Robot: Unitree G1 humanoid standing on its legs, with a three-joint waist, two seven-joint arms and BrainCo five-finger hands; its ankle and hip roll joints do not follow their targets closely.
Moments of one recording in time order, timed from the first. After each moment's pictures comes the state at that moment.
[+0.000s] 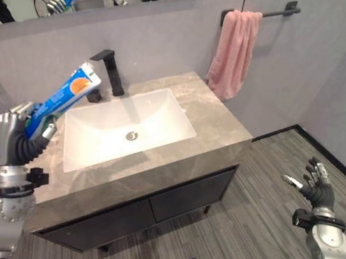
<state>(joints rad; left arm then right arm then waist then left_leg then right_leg) -0.17 0.75 0.05 -0.06 0.45 -0.32 0.44 0.22 -0.48 -0.23 0.23 0.43 -0.31 -0.14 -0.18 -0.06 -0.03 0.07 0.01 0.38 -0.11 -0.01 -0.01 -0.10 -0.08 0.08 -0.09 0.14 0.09</state>
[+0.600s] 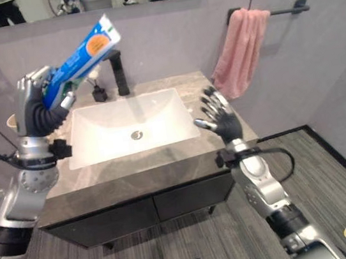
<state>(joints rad) -0.47 0.68 -0.14 -0.05 0.37 -0.27 0.50 -0.42 -0.50 0.35 0.07 0.70 -0.25 -0.08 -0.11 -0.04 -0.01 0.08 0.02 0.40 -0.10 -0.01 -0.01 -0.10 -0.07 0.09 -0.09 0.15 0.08</state>
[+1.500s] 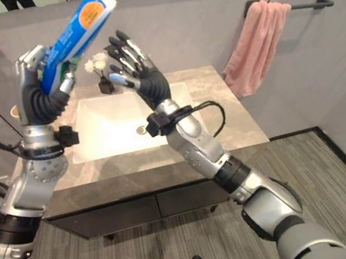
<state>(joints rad) -0.54 0.65 -0.21 -0.05 0.35 -0.24 0.59 -0.86 -0.31 0.60 0.17 0.95 -0.25 -0.11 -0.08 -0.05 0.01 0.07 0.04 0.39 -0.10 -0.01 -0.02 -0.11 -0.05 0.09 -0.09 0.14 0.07</state>
